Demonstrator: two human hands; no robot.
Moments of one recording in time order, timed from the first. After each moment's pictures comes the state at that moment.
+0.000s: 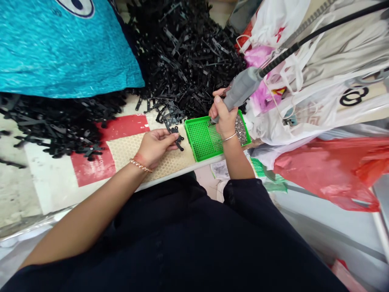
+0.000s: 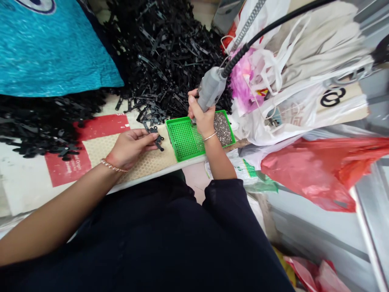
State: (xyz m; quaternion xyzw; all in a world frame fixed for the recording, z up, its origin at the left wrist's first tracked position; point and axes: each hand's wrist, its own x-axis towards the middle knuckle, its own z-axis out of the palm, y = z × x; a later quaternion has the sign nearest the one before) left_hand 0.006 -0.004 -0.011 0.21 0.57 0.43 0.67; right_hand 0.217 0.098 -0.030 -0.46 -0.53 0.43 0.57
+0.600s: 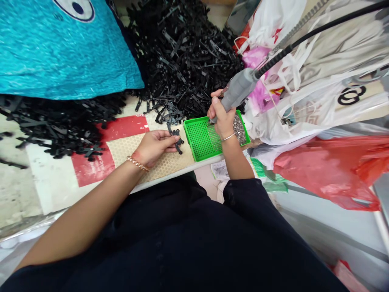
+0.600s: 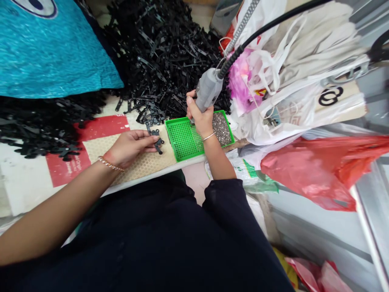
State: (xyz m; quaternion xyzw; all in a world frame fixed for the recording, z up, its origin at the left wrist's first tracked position) left_hand -0.002 -0.002 -0.013 0.23 0.56 0.39 0.70; right_hand 0.215 0.099 -0.029 -0.46 -0.53 0.41 0.58
